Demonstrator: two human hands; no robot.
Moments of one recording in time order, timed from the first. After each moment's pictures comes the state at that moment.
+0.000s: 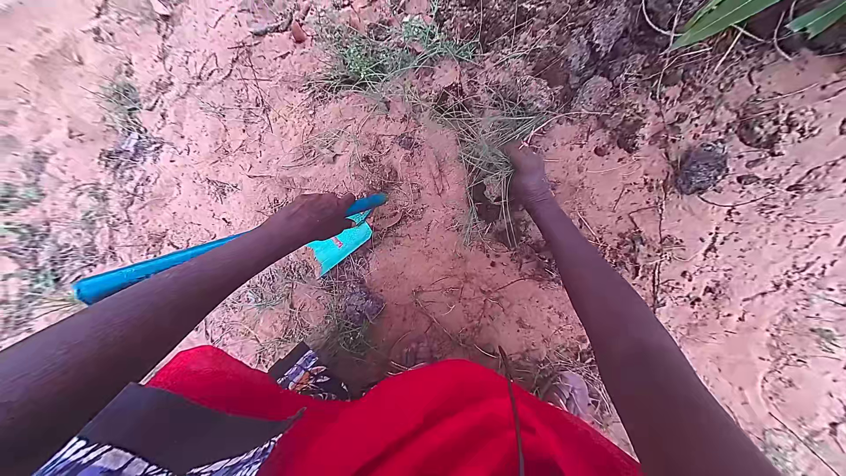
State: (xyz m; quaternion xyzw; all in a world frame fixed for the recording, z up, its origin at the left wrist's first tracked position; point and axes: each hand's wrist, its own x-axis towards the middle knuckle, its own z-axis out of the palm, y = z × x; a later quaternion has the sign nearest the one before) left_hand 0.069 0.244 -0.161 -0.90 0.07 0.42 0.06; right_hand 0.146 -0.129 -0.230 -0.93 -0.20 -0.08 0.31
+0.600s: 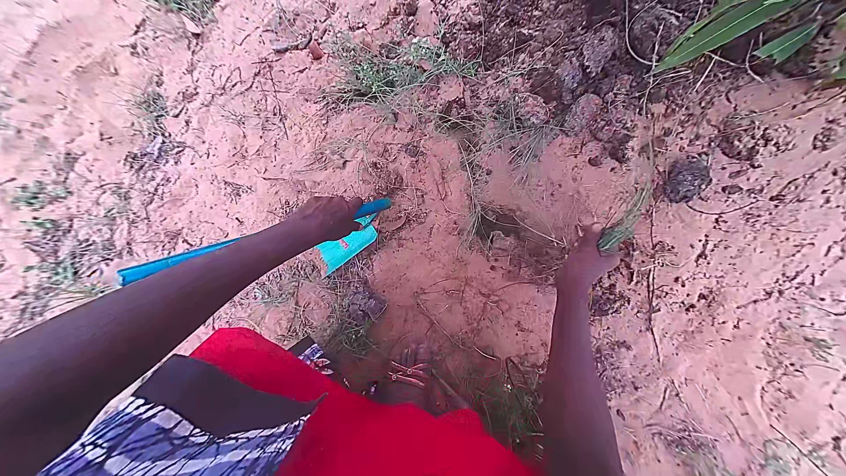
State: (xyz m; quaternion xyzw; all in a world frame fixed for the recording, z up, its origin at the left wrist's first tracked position) left_hand 0.063 0.238 -0.158 -0.91 0.05 0.41 0.06; right_hand 0.024 -0.171 -0.202 -0.69 0.37 -0.24 0.57
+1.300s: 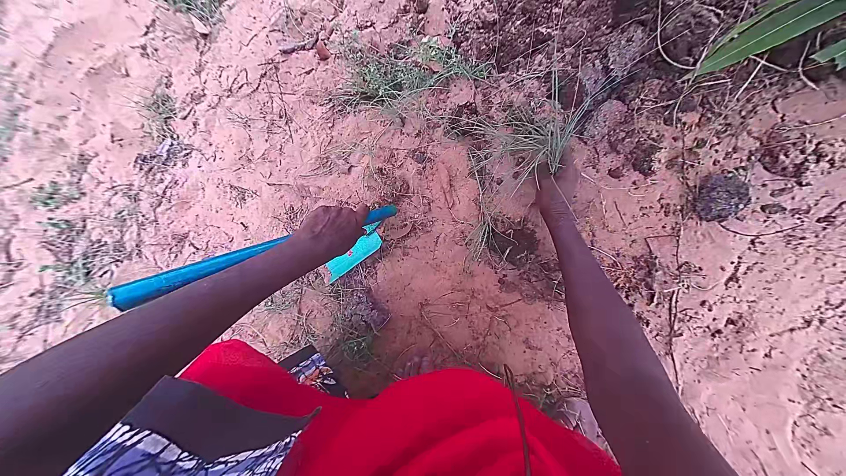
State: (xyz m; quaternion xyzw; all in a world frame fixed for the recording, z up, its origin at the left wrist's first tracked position) left_hand 0.054 0.232 -0.163 -0.92 0.07 0.36 0.12; right_hand 0.159 -0.137 -0.225 -0.89 0.06 -0.07 0.44
